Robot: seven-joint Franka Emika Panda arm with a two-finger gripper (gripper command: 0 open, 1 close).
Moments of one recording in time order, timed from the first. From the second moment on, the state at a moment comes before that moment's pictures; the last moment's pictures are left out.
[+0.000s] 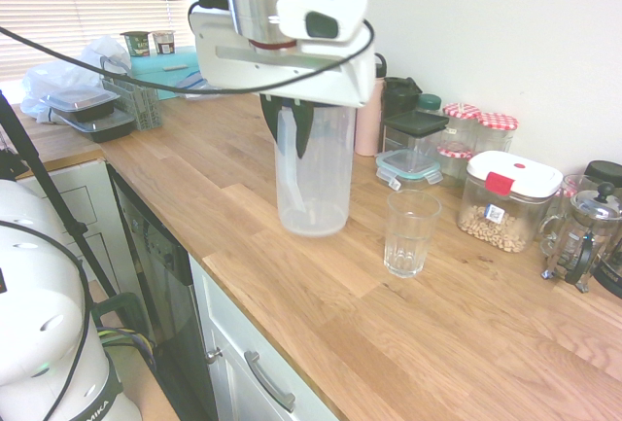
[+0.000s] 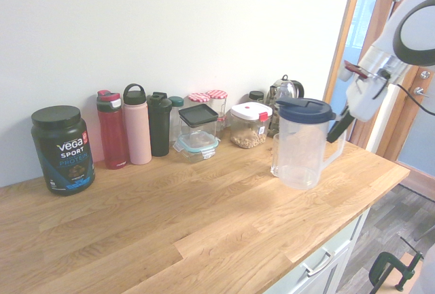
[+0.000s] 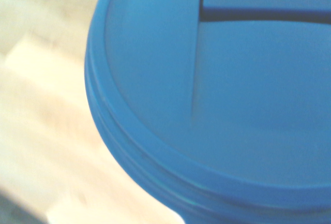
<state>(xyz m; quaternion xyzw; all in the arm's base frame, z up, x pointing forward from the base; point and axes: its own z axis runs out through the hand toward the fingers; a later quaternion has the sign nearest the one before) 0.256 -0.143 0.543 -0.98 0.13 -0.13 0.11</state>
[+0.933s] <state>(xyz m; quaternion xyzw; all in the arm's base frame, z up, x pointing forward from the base) 0.320 -0.311 0.573 -1.00 0.03 -0.01 -0.07</state>
